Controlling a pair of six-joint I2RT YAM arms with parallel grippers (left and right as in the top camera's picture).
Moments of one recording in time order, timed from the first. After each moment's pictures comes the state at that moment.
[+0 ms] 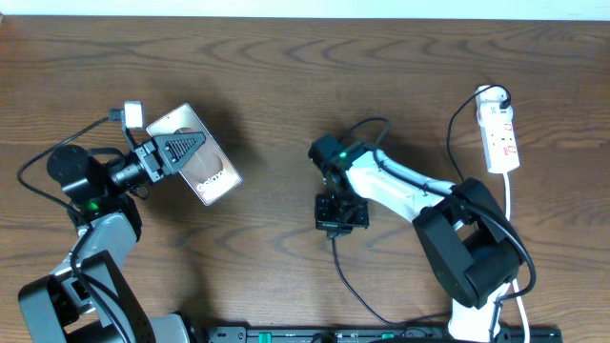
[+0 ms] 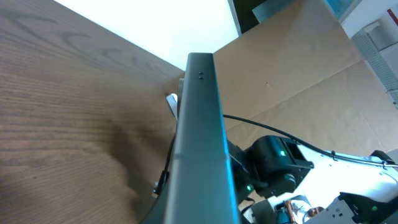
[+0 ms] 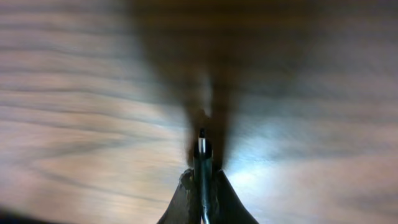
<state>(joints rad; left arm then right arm) 0.43 1.52 0.58 0.97 1.50 -1.01 0.65 1.99 1.24 -0.94 -0.36 0.66</state>
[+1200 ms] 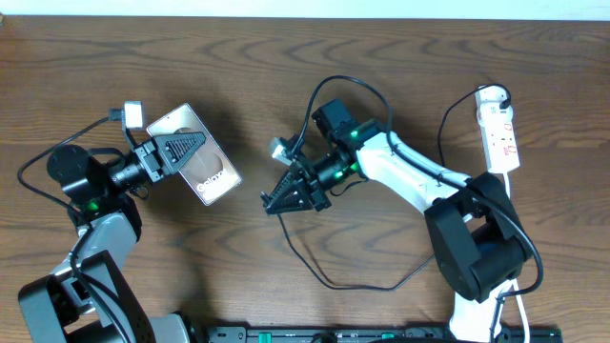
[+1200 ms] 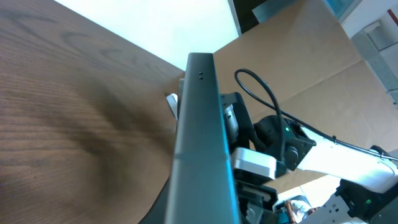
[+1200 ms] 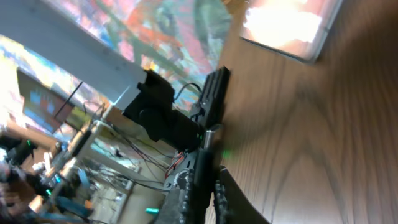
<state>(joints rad) 0.43 1.52 0.58 0.97 1.50 -1.01 0.59 1.99 1.35 -0.70 -1.42 -0.64</state>
